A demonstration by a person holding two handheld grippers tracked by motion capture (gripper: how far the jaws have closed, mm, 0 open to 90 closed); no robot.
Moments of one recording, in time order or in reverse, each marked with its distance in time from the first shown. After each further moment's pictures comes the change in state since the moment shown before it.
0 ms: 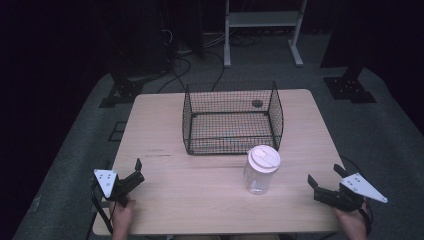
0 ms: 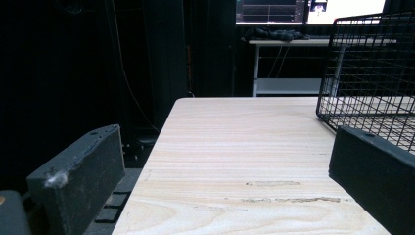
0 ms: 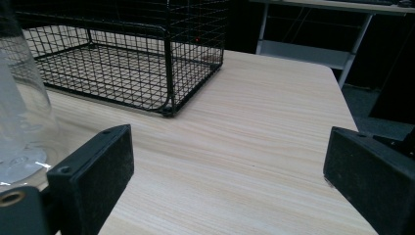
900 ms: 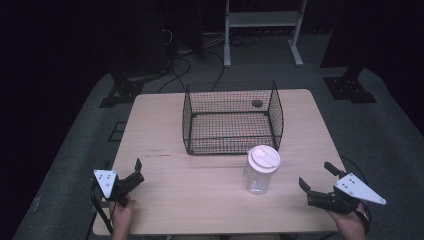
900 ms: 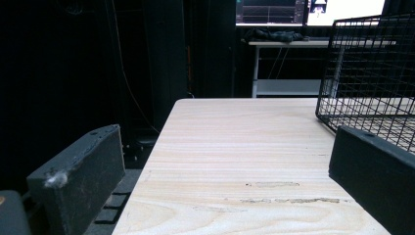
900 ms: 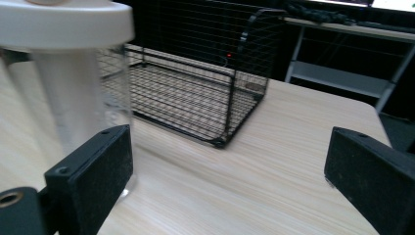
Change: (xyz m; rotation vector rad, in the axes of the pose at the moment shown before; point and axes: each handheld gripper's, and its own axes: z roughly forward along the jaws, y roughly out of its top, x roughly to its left) left arm 0.000 0.000 -0.001 -0.003 -0.001 -0.001; right arm 0.031 0.031 -0.013 -0.046 0.126 -0.072
